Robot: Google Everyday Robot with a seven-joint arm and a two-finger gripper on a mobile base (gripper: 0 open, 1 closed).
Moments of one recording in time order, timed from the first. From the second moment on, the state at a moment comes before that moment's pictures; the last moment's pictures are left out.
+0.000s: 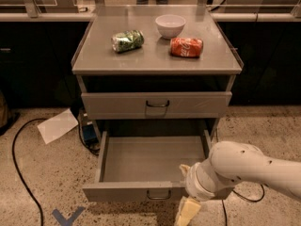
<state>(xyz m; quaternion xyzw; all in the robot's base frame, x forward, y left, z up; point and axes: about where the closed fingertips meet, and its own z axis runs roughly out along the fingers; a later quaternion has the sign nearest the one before) 0.391 -0.097 0.564 -0.62 0.75 0.15 0.16</state>
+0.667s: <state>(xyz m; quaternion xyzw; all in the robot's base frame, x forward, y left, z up) 0.363 -0.110 0.525 -0.59 0.77 0.17 0.14</state>
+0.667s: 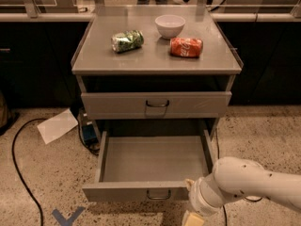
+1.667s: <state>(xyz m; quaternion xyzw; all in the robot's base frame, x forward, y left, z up) 0.335 -0.110 0.416 -0.56 0.79 0.24 0.11</state>
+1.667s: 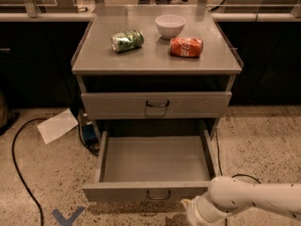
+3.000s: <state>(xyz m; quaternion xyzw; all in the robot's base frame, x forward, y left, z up) 0.379 -0.093 0.398 -0.60 0.75 0.22 0.14</state>
